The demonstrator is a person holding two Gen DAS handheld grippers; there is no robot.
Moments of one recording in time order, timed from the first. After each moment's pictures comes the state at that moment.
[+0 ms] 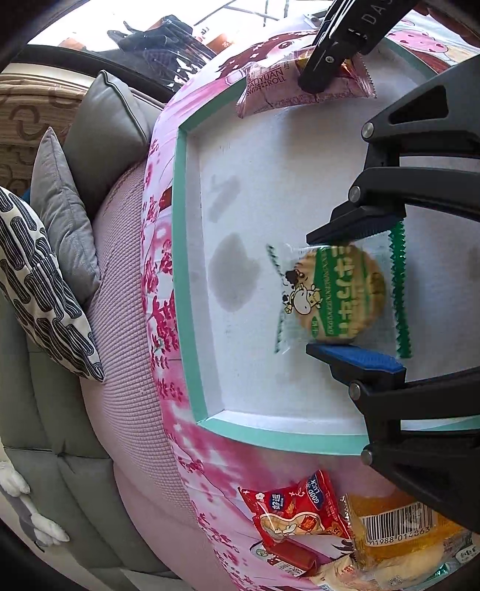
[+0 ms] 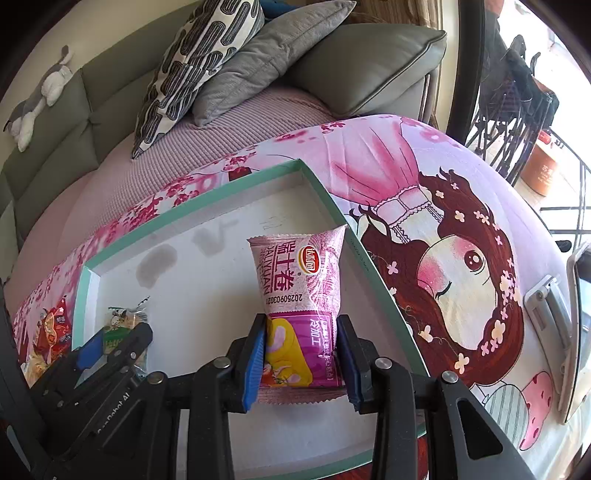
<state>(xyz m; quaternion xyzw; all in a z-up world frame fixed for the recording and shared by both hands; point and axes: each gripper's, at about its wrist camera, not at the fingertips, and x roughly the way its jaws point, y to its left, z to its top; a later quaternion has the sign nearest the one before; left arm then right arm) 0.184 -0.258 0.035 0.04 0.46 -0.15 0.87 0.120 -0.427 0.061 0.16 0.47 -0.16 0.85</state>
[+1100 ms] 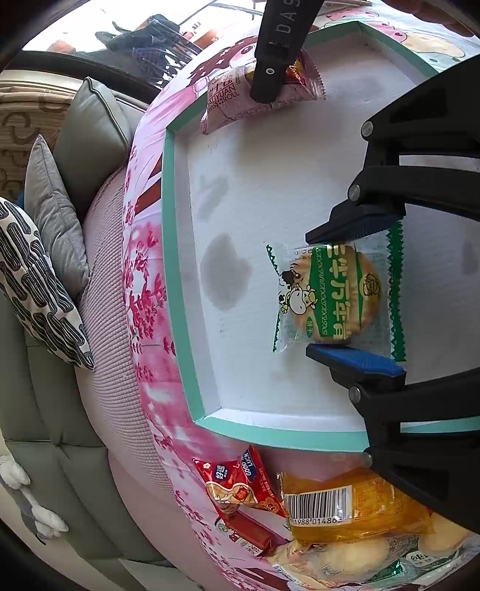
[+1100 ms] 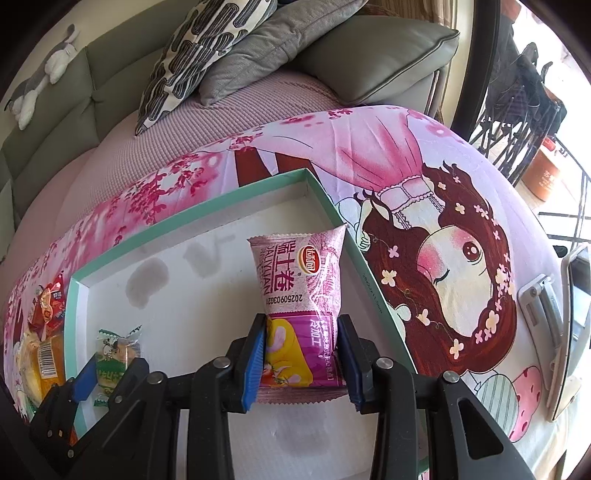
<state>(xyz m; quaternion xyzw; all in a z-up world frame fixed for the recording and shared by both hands) 0.135 -0.245 0.035 0.06 0.46 -0.13 0.87 0.116 -0.417 0.063 0.13 0.51 -0.16 0.84</state>
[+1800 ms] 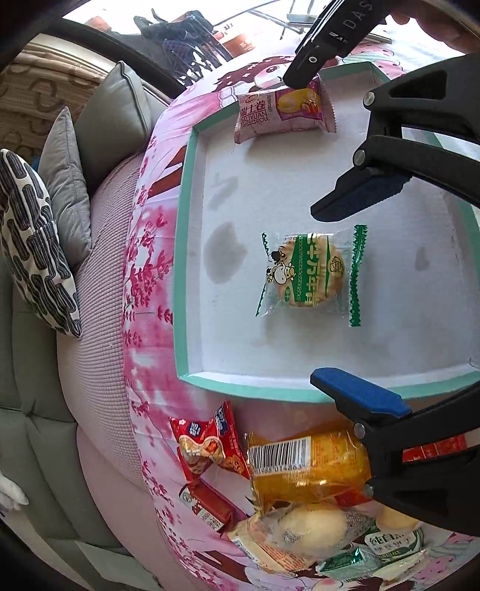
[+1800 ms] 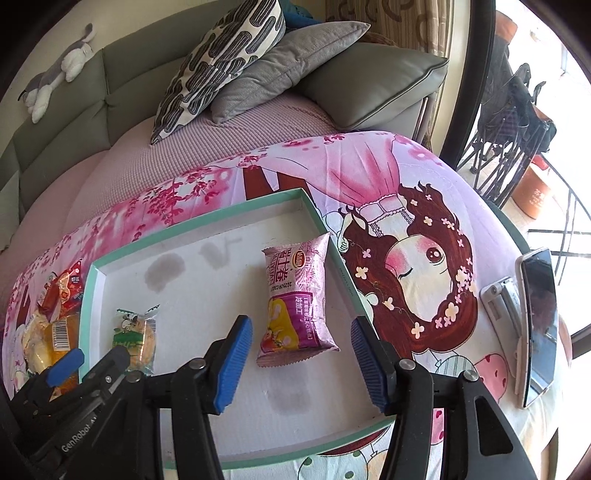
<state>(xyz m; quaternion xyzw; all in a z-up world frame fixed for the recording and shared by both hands) 0.126 -0.211 0.069 -0.01 0.50 -0.11 0.86 0.075 -0.406 0.099 0.11 0.48 -0.15 0.86</state>
